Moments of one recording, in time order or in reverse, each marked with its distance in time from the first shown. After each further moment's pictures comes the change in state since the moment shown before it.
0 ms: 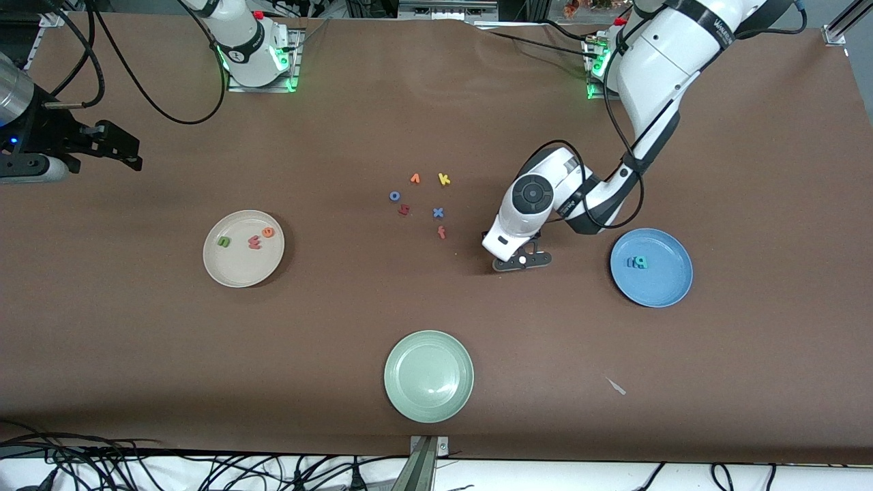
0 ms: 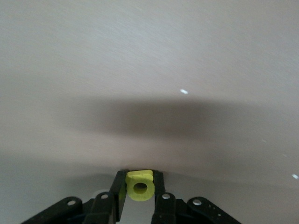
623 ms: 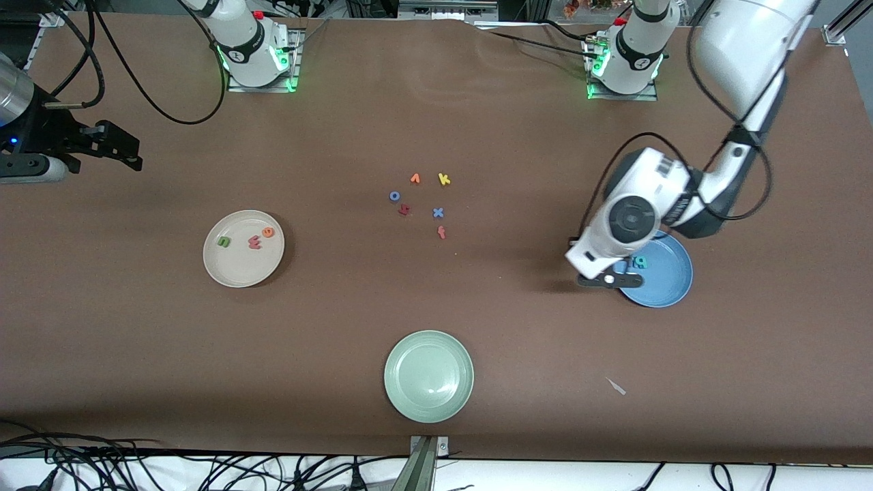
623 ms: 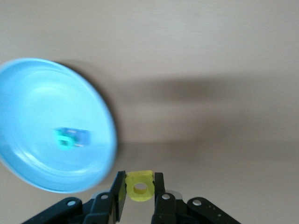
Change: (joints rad) left arm 0.274 -0.185 0.002 0.000 0.004 -0.310 0.511; right arm 0.000 0.001 0.000 0.001 0.000 0.000 0.000
